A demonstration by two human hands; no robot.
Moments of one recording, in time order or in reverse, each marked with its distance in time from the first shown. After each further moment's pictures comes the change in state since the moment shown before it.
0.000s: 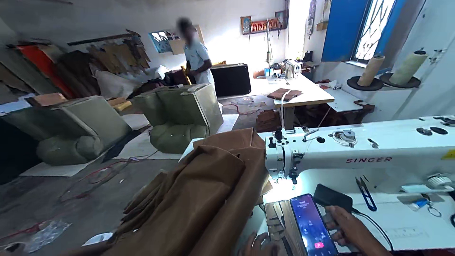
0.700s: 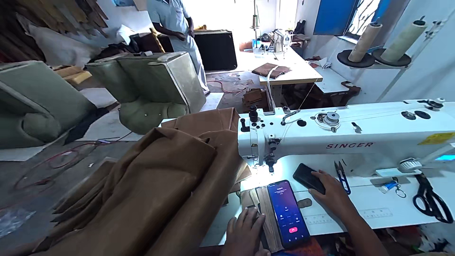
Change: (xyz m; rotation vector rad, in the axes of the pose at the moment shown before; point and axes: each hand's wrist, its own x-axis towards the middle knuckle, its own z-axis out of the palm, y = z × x) left_hand 0.044 0.009 0.020 0.242 -0.093 0.105; right_hand 0.055 0.013 -0.043 -0.652 0.322 -0.404
